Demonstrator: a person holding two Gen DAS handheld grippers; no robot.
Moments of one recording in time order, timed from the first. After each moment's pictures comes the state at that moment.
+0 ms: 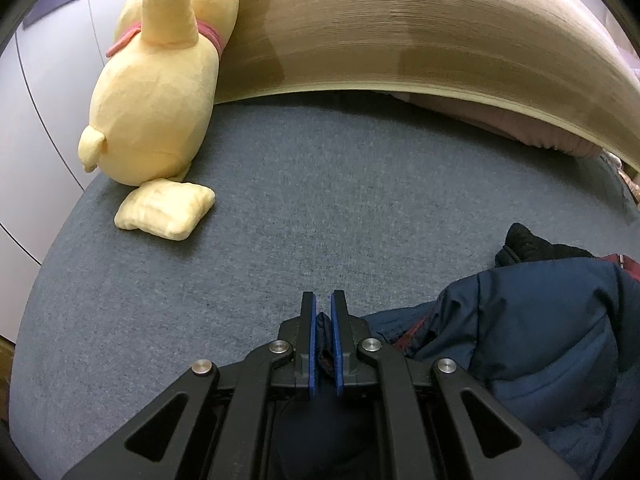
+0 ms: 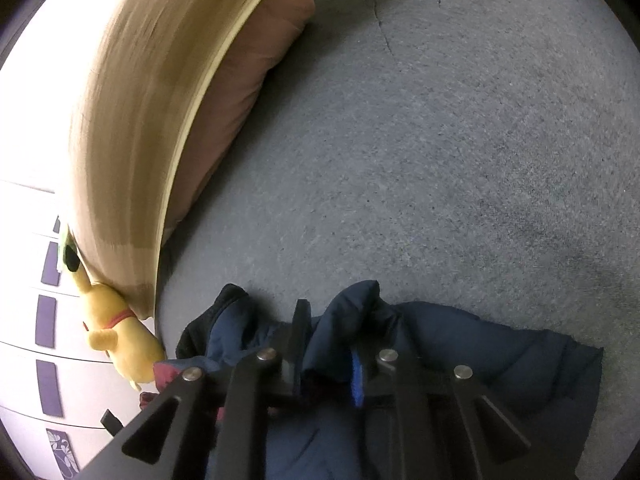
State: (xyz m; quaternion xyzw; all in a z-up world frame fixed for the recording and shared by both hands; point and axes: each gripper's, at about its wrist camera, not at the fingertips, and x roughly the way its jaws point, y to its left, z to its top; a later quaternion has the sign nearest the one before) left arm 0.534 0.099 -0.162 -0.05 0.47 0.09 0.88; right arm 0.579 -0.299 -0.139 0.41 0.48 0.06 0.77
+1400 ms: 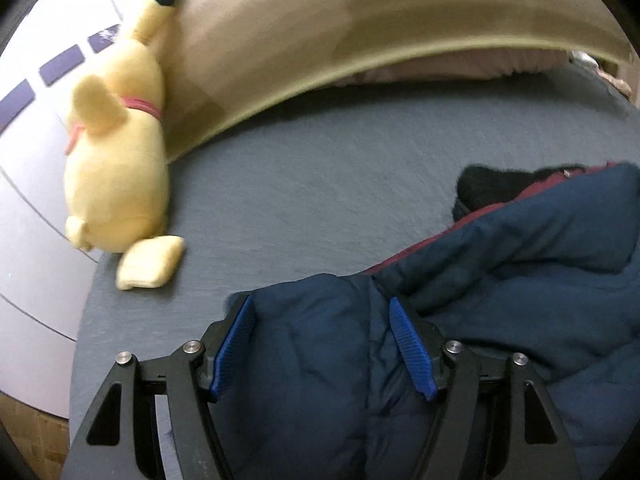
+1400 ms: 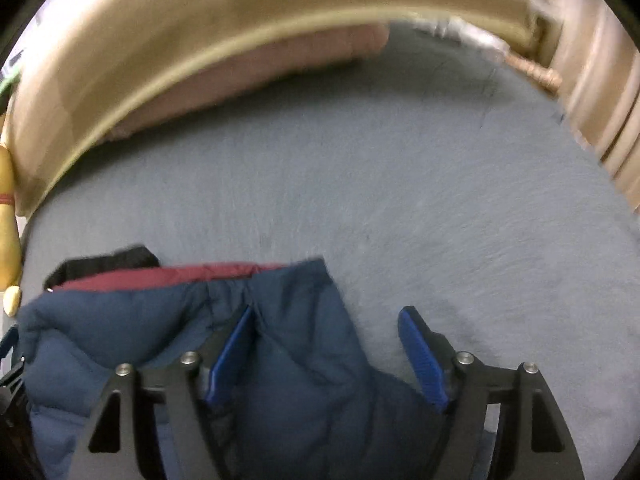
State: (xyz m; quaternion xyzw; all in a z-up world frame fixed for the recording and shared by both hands) left arm 0.518 0.042 -0.153 0.12 0.45 0.07 0.88; right arm 0.578 -0.258 -0.091 0.06 0.46 -0.04 0.88
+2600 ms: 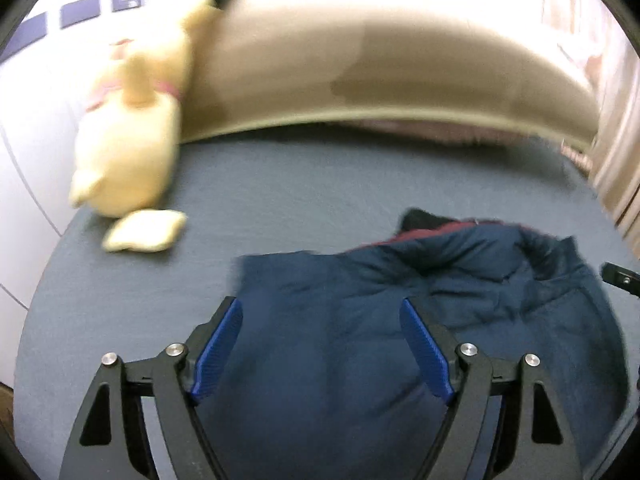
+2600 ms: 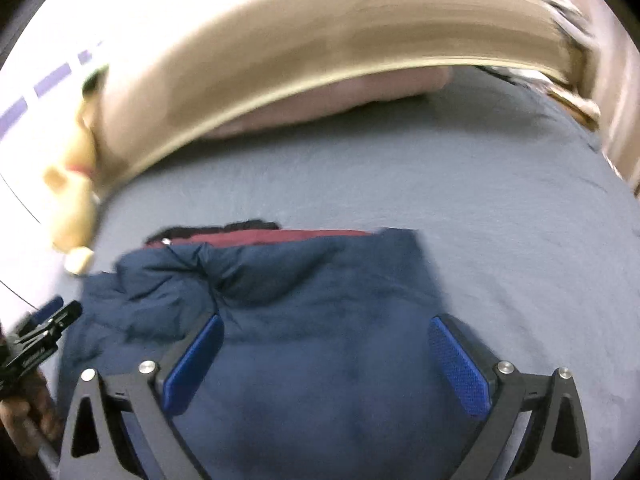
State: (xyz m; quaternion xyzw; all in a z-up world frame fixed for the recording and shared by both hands) left arm 0.441 0.094 -0.104 -0.04 0.41 -0.01 0.91; right arm 0.512 -0.263 -0.060 0.10 0.43 0.08 0.89
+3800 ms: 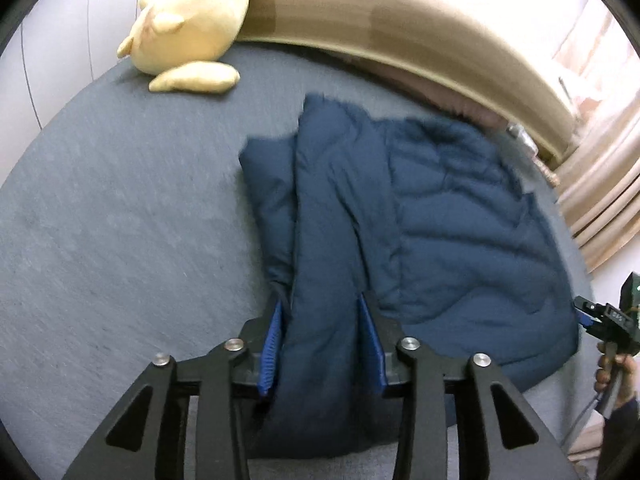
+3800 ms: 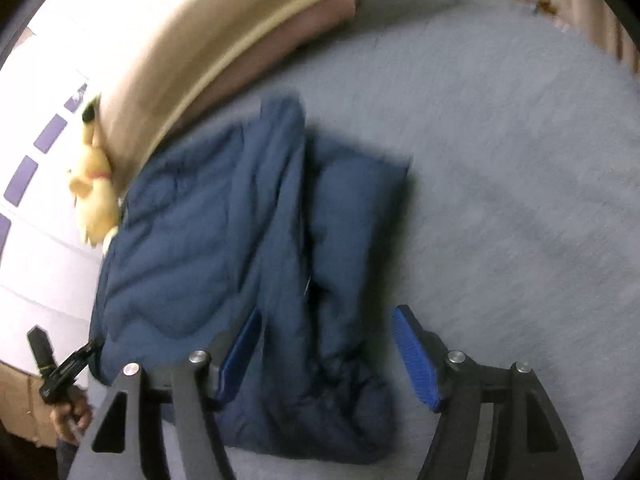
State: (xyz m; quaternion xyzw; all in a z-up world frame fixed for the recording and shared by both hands) left arm 0.347 0.129 -0.152 -0.15 0.48 -0.06 0.86; right arm 0.372 -0.351 -0.120 0.22 0.46 0.09 0.85
